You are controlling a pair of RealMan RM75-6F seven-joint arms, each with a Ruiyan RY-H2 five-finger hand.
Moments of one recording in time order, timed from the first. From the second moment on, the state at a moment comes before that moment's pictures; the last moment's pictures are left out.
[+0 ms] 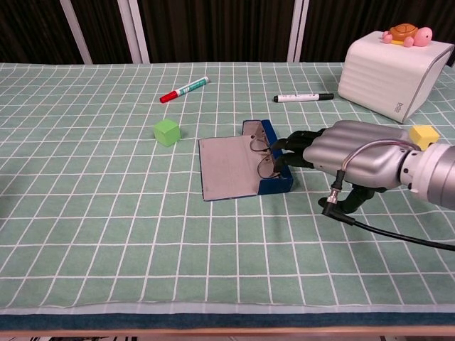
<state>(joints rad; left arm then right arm) -0.07 -1.05 -0.02 -1.75 1.37 1.39 0.12 0.73 -1.48 0.01 -1.61 -1.32 0.97 -0.65</state>
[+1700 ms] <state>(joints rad) -0.07 -1.05 -0.02 -1.76 1.36 1.39 0.12 0.71 -1.49 0.02 -1.57 -1.29 0.95 -0.64</state>
